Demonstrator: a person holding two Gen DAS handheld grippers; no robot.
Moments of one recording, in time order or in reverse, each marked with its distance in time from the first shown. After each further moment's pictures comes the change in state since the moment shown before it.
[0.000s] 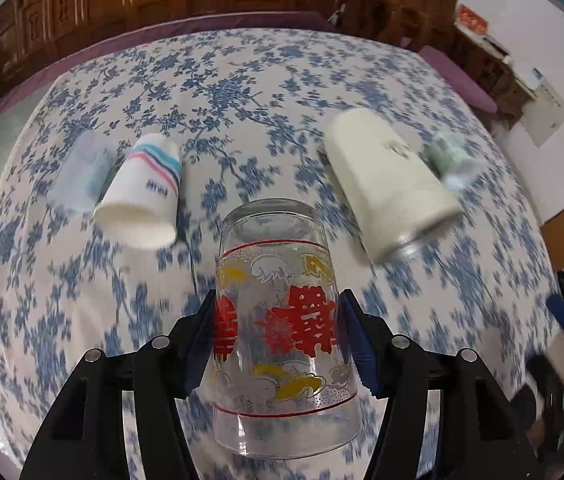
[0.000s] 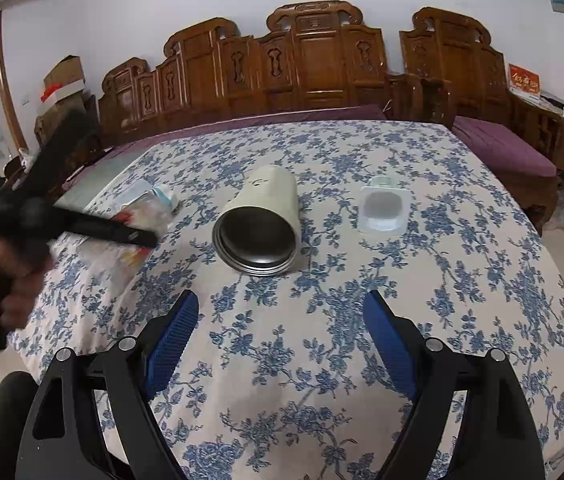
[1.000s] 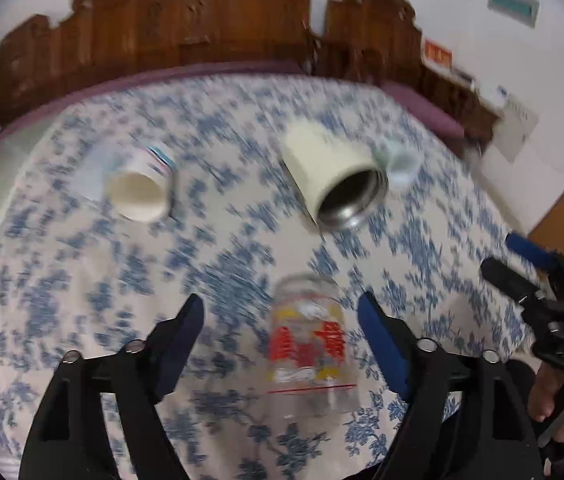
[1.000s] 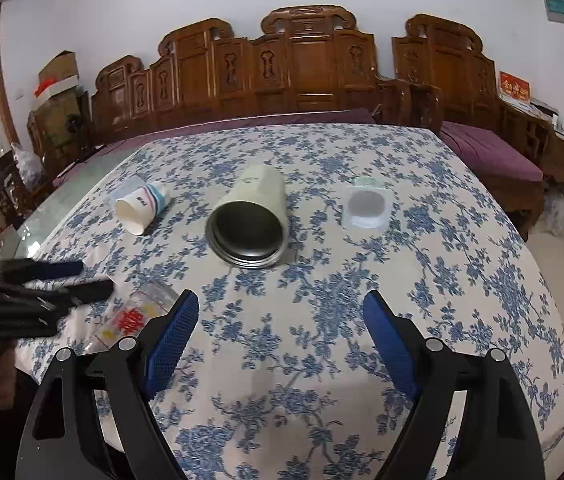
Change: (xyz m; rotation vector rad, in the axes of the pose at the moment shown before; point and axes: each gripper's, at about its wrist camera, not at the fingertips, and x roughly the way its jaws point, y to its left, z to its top) left arm -0.056 -0.021 -0.082 0.025 -0.249 -0.028; right arm -0.014 0.012 -0.003 -0.033 0.003 -0.037
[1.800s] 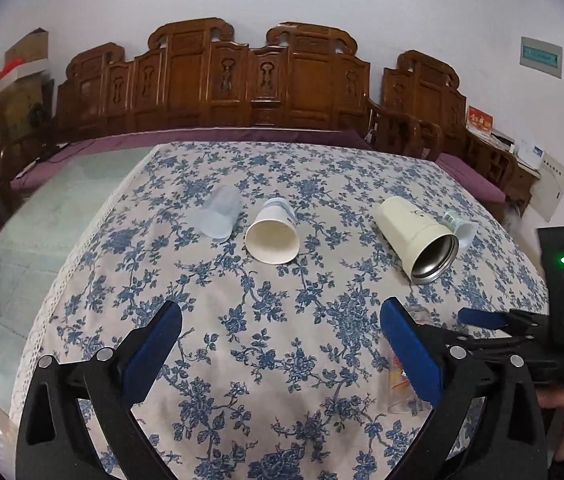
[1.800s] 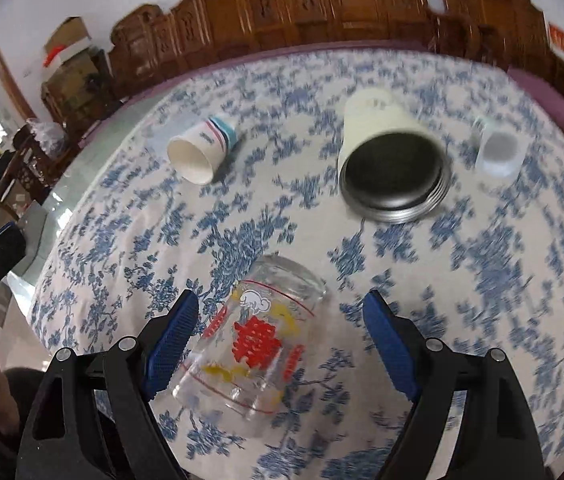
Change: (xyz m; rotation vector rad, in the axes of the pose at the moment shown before) left arm -0.063 0.085 -0.022 -0.081 -0.219 0.161; right arm 0.093 0.096 0.003 0.082 0.296 0.142
